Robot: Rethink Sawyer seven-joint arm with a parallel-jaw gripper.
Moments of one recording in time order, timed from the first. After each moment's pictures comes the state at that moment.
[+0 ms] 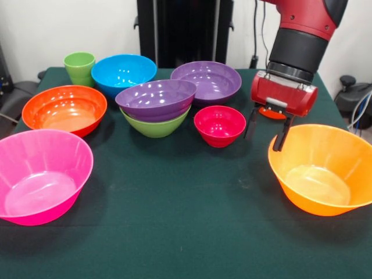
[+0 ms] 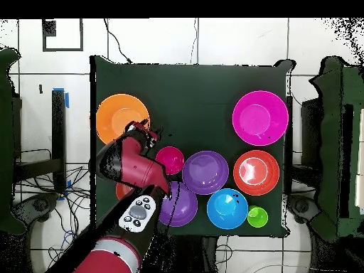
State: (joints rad) arm 0.31 -0.40 -0.35 1.71 0.56 -0.13 2.00
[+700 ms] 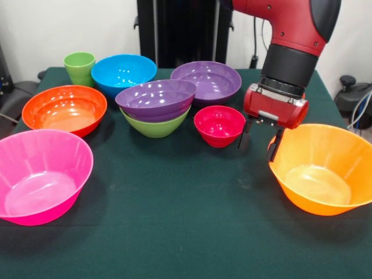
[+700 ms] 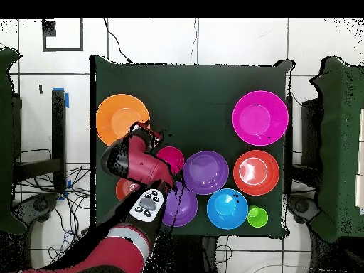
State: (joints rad) arm 0.27 -0.37 -0.31 1.70 0.56 -0.13 2.00
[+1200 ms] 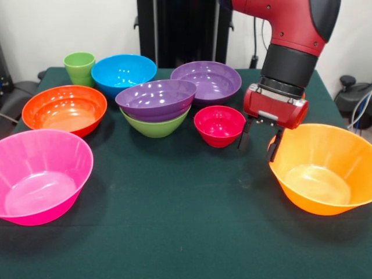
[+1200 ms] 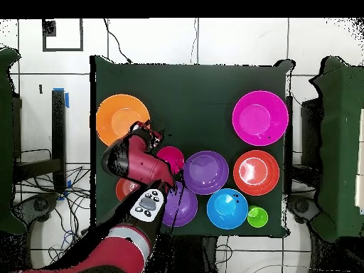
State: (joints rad) arm 0.27 -0.37 -0.31 1.70 0.56 -0.13 2.00
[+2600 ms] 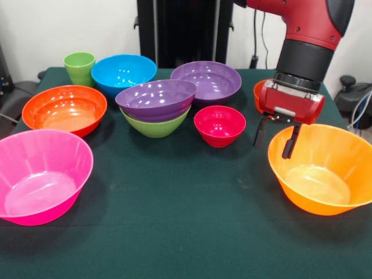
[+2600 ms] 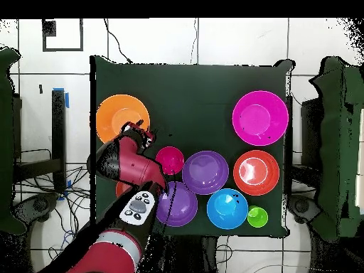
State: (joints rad) arm 0.31 -0.38 -0.31 1.70 0.56 -0.13 2.00
